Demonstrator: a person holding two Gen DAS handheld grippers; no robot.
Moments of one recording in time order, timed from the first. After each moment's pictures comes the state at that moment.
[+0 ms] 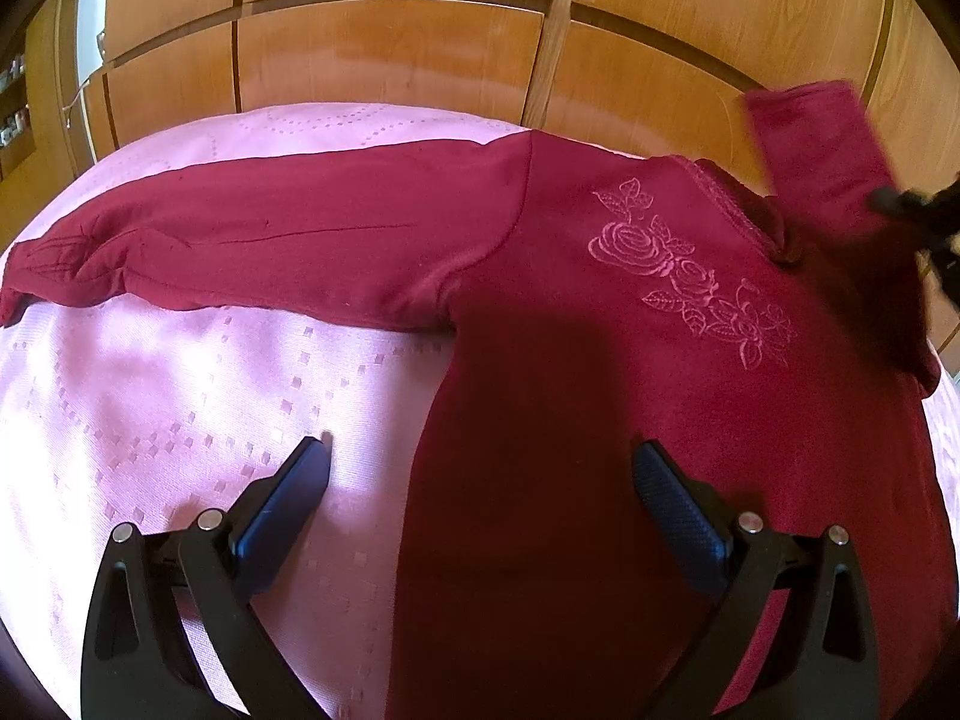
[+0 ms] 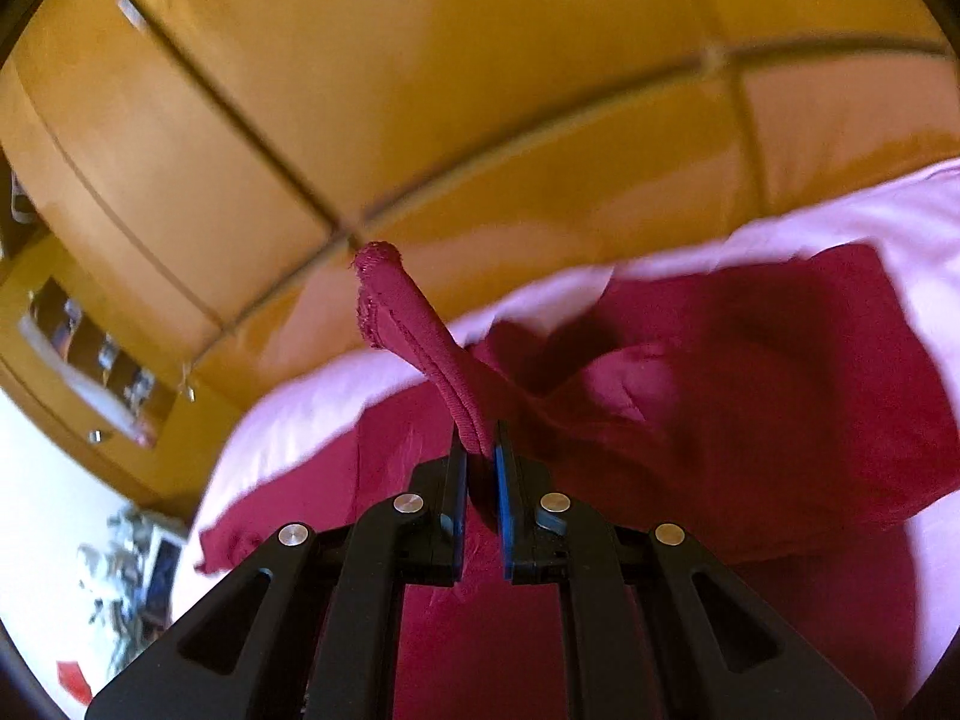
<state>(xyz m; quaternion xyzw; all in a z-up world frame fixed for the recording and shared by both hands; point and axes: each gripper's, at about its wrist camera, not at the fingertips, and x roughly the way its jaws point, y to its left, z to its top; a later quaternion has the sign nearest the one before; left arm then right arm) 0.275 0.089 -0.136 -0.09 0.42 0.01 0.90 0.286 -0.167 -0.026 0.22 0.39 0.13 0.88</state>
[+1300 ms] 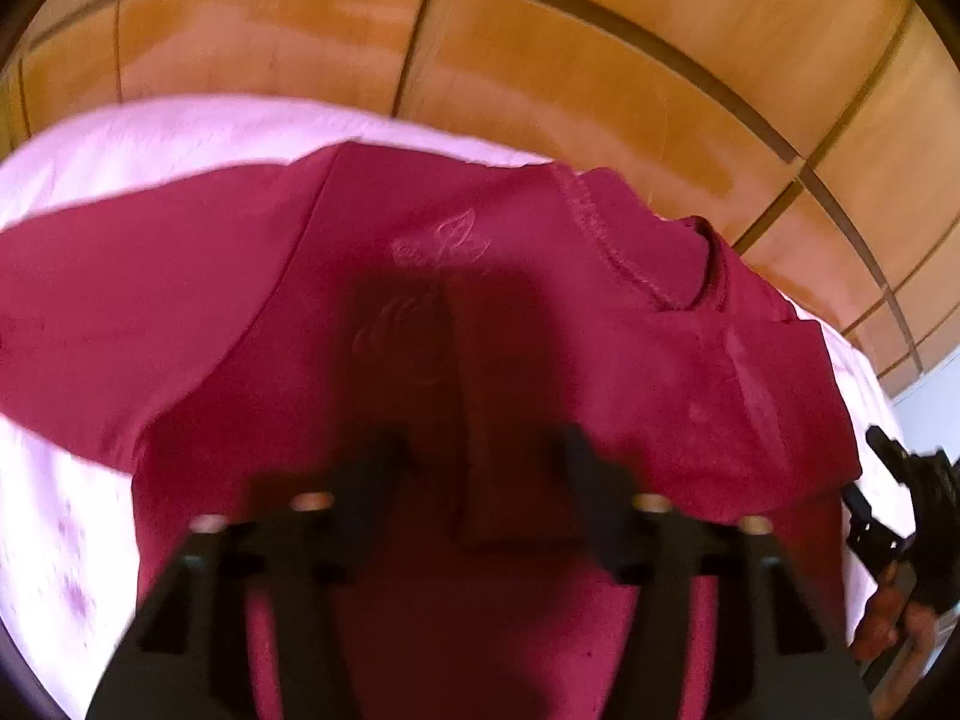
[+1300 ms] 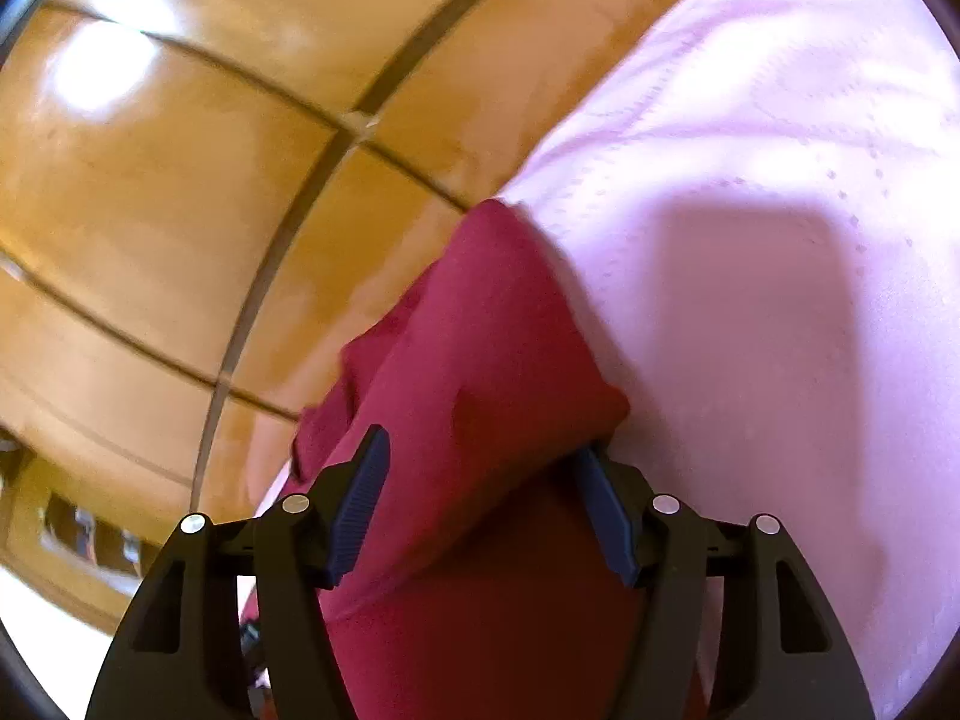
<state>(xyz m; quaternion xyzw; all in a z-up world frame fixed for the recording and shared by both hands) 0.353 0.020 -0.109 -0.13 0.47 -0.07 0.87 0.237 -0.349 -0.090 0.43 0.33 -0.01 0.84</state>
